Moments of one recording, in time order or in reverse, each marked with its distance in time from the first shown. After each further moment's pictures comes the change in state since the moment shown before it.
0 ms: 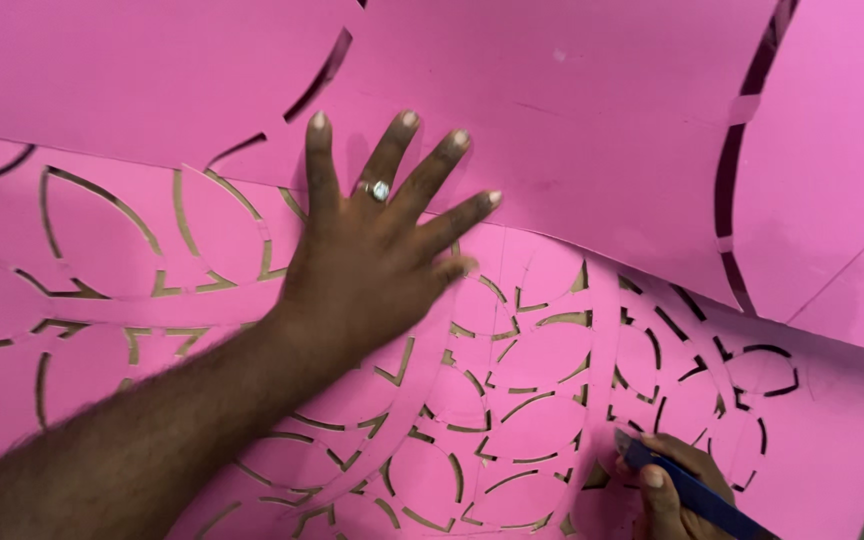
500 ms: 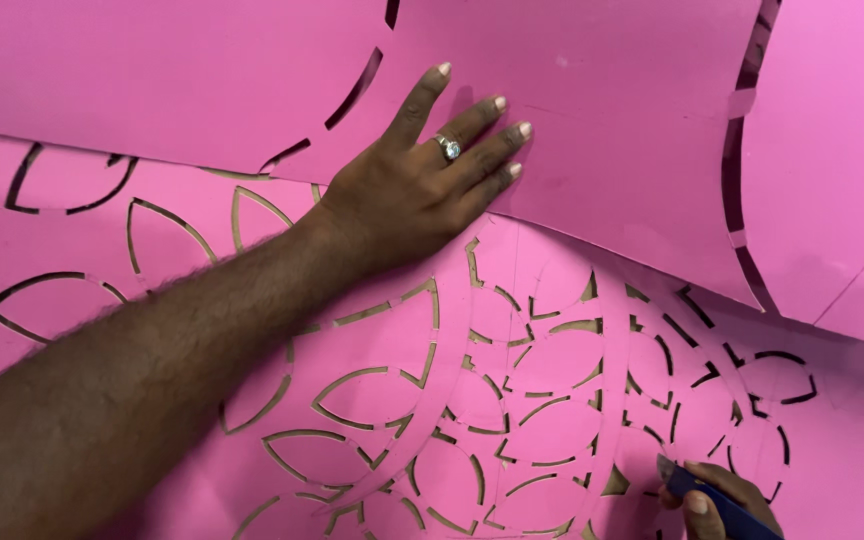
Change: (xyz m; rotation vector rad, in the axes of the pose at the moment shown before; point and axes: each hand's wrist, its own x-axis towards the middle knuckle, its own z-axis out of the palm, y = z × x) left_hand 0.049 -0.050 -0.010 0.404 0.281 0.408; right_hand 0.025 0.075 -0.057 -0.187 -0.129 -0.059
